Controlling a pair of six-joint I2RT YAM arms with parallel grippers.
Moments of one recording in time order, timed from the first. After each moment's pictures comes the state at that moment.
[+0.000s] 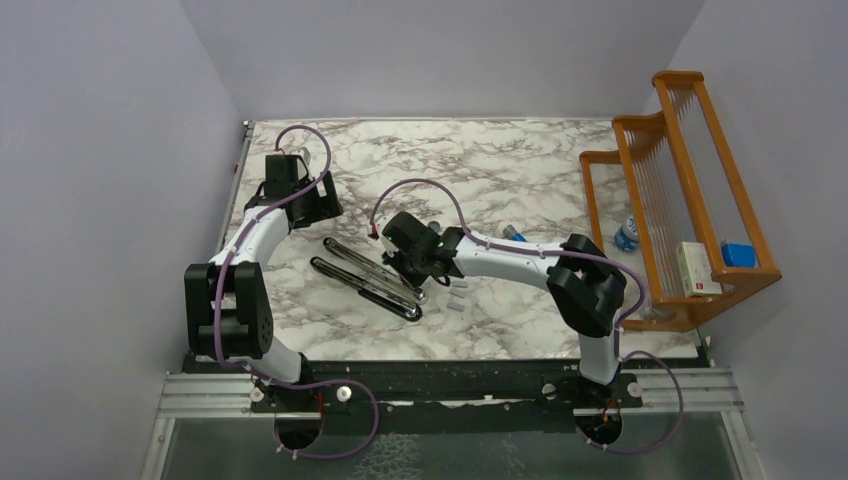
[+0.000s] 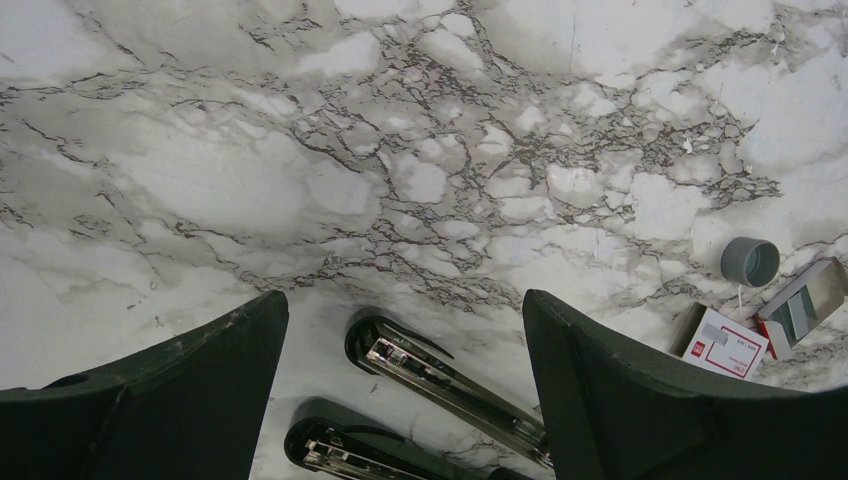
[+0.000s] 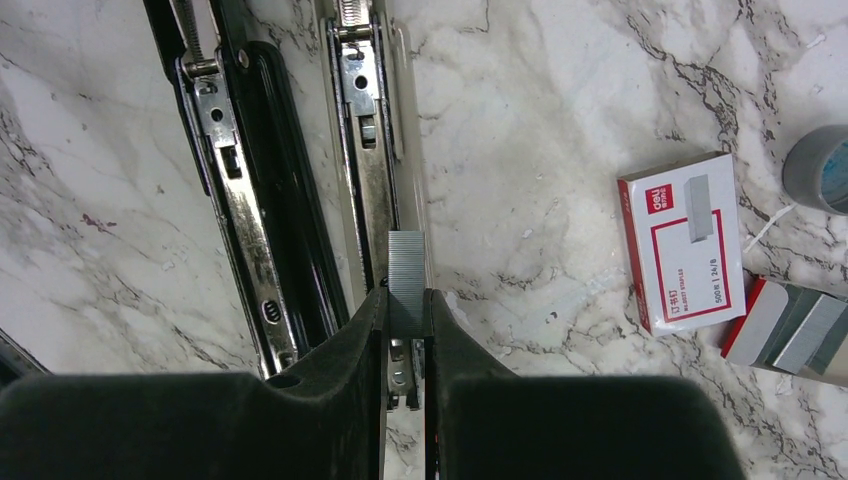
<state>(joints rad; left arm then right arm) 0.03 1.54 1.04 -0.32 0.18 -0.25 1.02 1.94 1.40 -0.42 0.05 0.05</state>
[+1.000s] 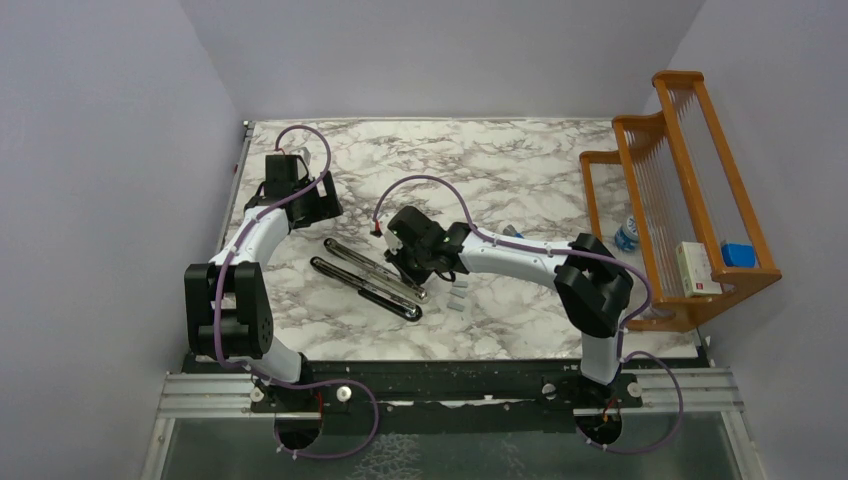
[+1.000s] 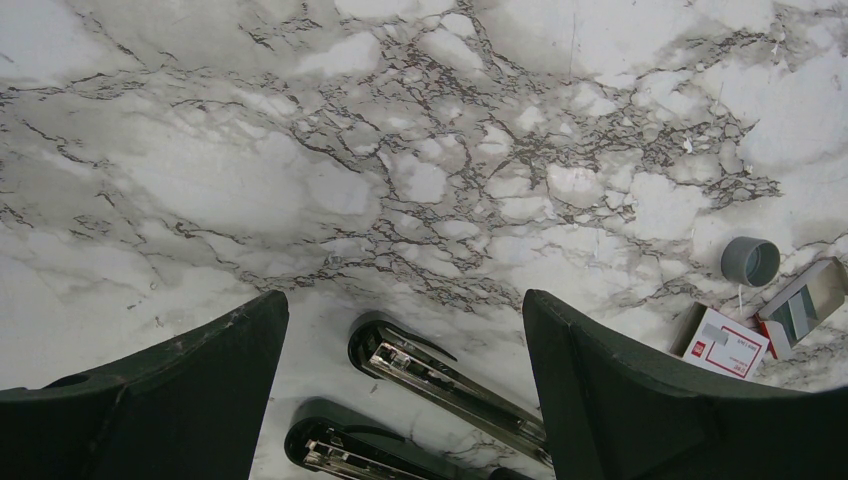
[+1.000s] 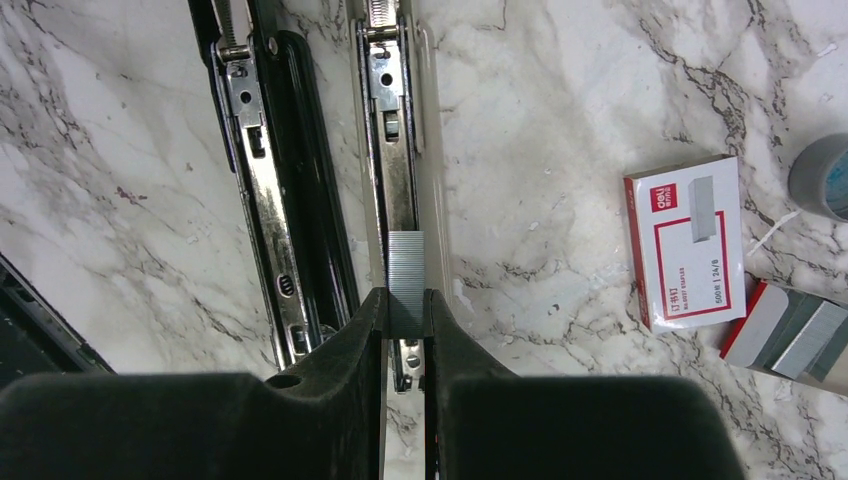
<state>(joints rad) 0.03 1.54 1.04 -0.32 0.18 -0.25 0.99 1.91 1.39 -0.43 -0.03 0.02</state>
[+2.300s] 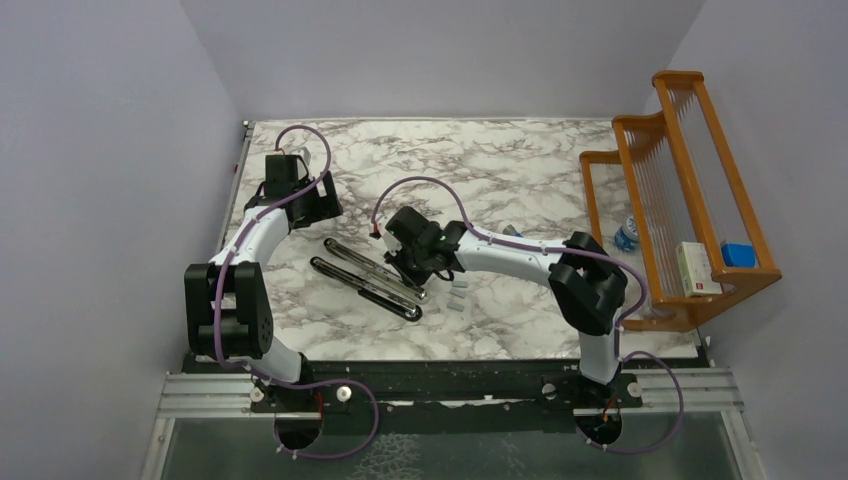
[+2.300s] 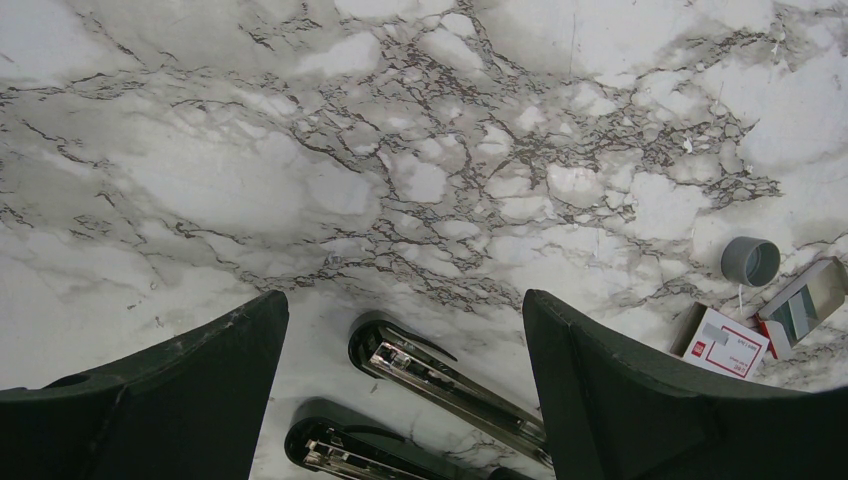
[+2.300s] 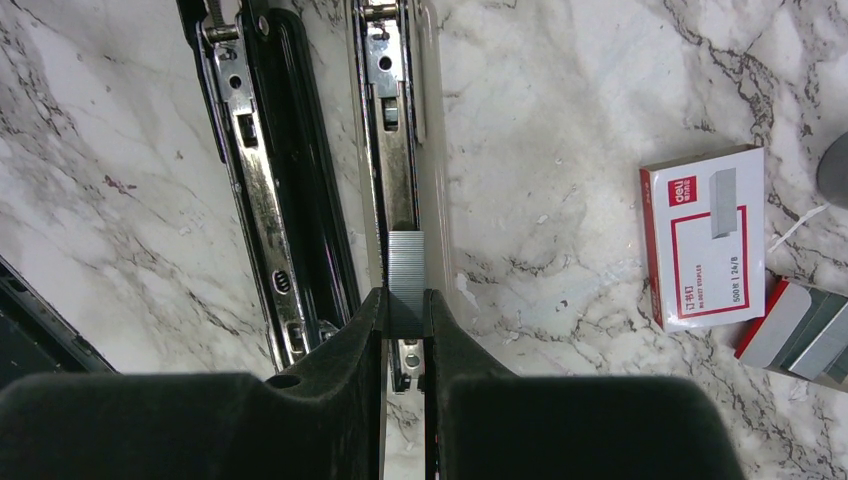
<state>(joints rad) 0.03 1.54 1.04 -0.32 0.18 -0.25 0.99 1.94 1.42 -0.47 -0.05 0.02</state>
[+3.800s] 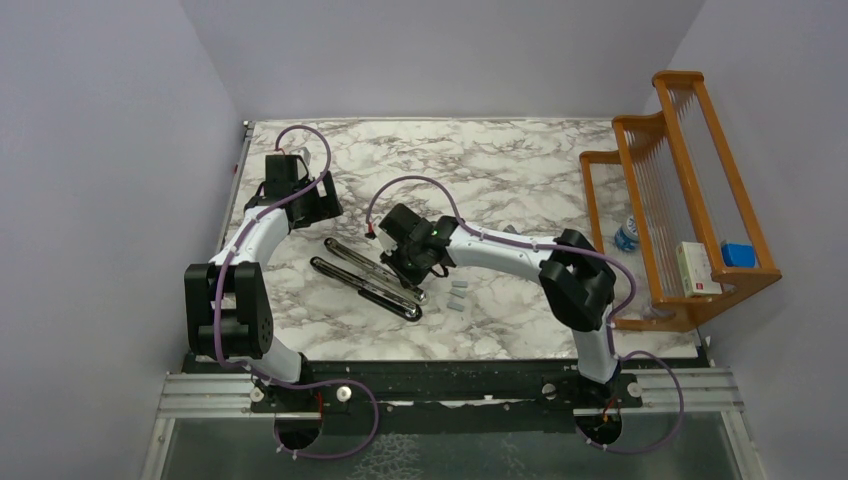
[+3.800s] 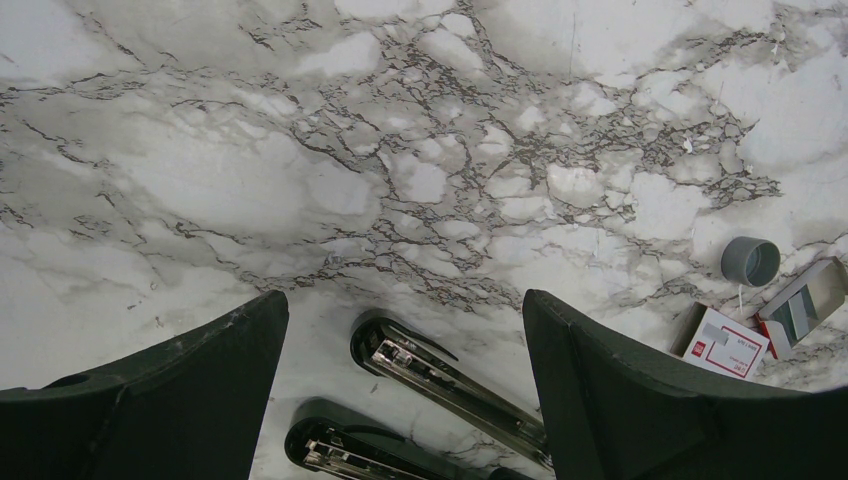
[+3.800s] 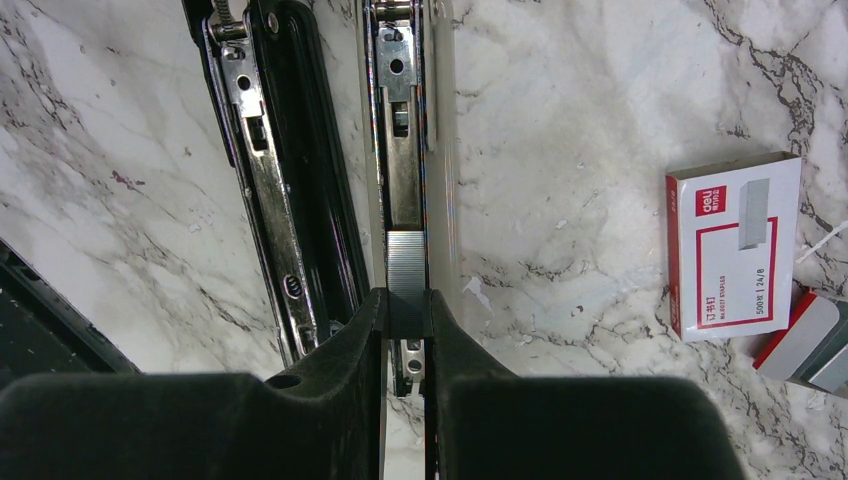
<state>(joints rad) 0.03 1.54 1.04 -0.32 0.18 -0.25 0.99 2.00 1.52 -0.58 -0.08 0.03</state>
